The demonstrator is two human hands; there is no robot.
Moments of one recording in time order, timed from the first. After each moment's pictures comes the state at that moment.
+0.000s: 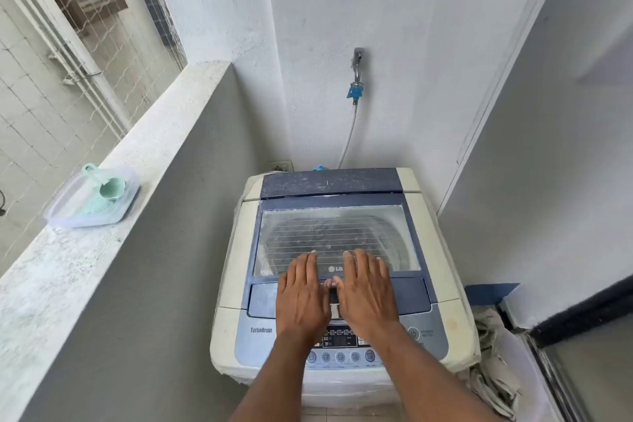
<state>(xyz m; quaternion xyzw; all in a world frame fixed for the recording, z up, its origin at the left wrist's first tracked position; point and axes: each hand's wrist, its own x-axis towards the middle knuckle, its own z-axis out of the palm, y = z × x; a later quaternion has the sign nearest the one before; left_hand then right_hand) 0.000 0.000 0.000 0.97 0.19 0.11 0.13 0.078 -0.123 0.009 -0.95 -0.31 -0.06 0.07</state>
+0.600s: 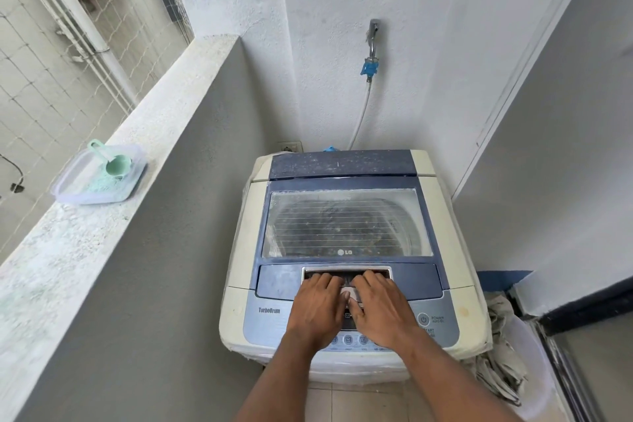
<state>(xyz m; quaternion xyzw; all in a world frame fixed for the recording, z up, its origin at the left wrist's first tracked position) -0.018 -0.004 -0.033 0.98 0.08 0.05 0.16 0.064 -0.153 -0.020 -0.91 -0.39 0.08 0.11</state>
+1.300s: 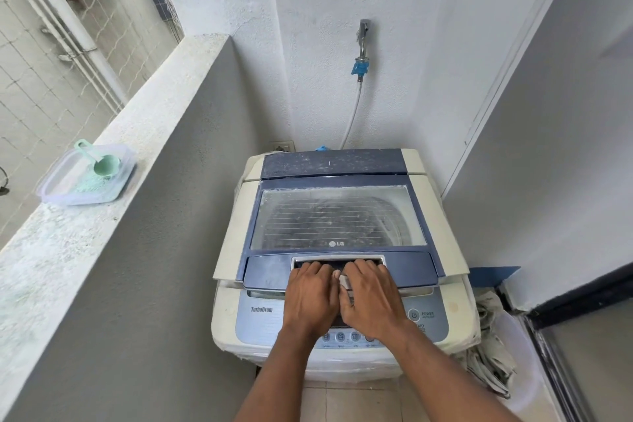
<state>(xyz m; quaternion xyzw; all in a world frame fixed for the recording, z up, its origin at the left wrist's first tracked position) -0.010 -0.013 -0.002 0.96 0.16 0.13 0.21 0.061 -0.146 0.011 -0.92 -0.36 0.03 0.16</state>
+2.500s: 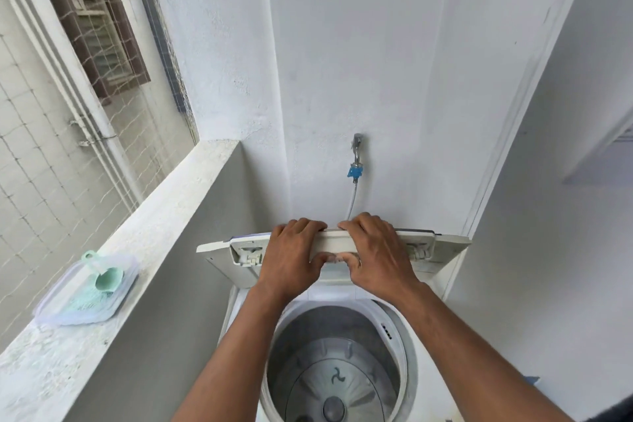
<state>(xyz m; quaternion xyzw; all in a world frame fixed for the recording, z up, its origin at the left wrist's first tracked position) 0.136 0.095 0.198 0.96 0.04 0.26 0.12 0.225 -0.081 0.197 -0.87 -0.42 -0.19 0.19</state>
